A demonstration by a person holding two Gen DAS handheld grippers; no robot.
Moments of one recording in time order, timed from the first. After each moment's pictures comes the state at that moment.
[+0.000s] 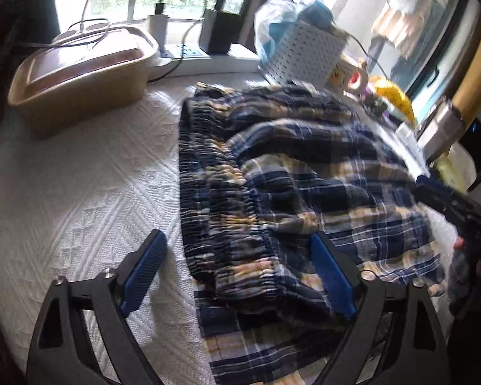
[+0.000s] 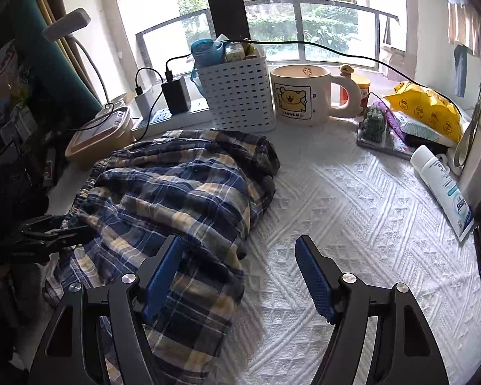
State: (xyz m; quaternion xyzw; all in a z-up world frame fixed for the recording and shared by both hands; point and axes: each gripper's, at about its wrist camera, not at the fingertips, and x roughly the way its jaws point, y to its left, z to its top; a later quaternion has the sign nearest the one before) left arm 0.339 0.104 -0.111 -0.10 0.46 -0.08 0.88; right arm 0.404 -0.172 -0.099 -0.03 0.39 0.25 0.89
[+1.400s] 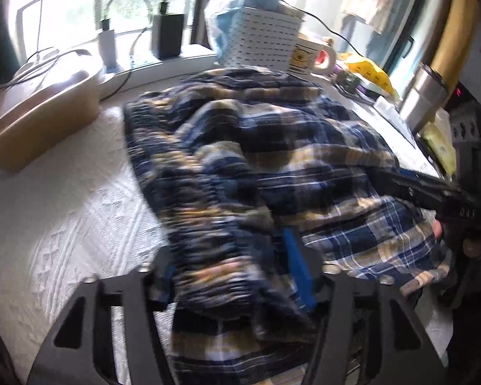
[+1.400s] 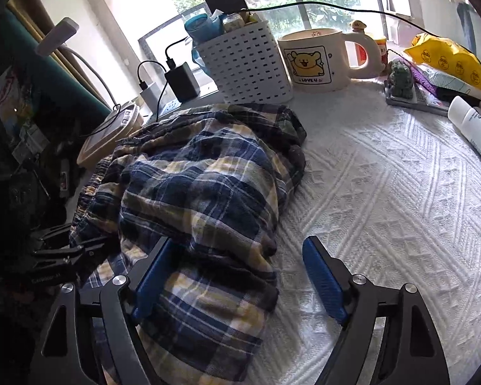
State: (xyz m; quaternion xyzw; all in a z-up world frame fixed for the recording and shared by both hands) left arm 0.339 0.070 -0.113 -0.04 0.44 -0.13 0.89; right arm 0.421 -0.164 -0.132 0.06 0.43 0.29 0.85
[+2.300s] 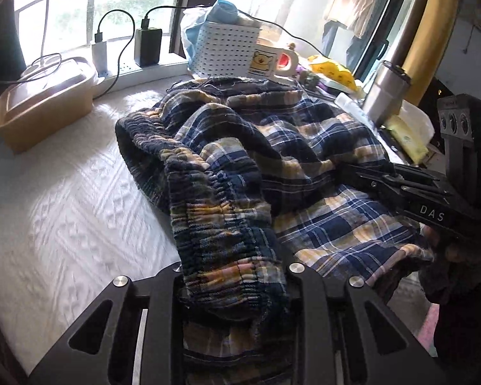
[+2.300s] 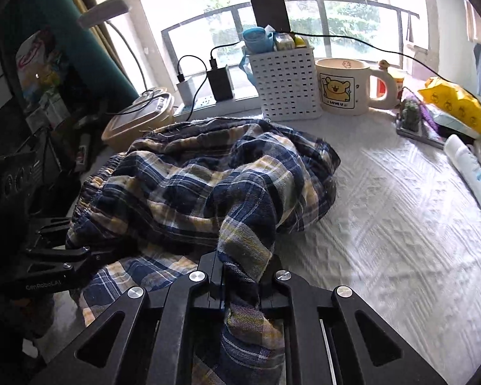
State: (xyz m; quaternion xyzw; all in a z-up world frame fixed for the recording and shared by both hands) left arm 0.272 0.053 -0.096 -0.07 0.43 -0.16 0.89; right arm 0.359 -0.153 -0.101 -0.02 0.40 0.31 0.87
